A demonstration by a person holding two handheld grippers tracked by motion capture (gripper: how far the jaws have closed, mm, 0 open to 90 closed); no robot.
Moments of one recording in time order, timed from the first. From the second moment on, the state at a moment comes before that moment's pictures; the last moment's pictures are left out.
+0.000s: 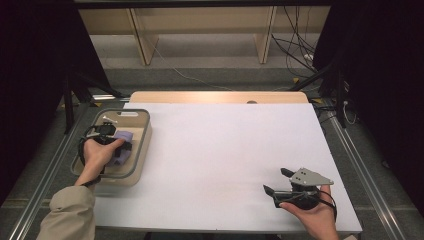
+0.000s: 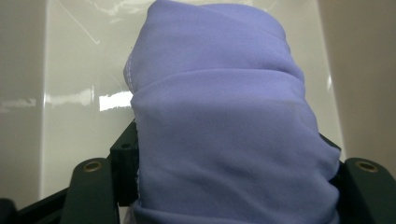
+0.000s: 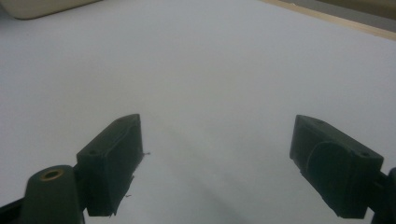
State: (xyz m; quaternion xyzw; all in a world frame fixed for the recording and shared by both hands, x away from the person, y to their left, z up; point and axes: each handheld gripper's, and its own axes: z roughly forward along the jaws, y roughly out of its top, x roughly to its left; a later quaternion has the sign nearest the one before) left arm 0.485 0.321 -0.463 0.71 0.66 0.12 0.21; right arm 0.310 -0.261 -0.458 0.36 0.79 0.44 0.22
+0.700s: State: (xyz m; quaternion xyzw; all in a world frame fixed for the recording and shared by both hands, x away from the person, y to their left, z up) left arm 0.471 0.315 -0.446 0.71 0.64 0.17 0.25; right arm 0.310 -0.261 -0.458 0.36 0.79 0.45 0.22
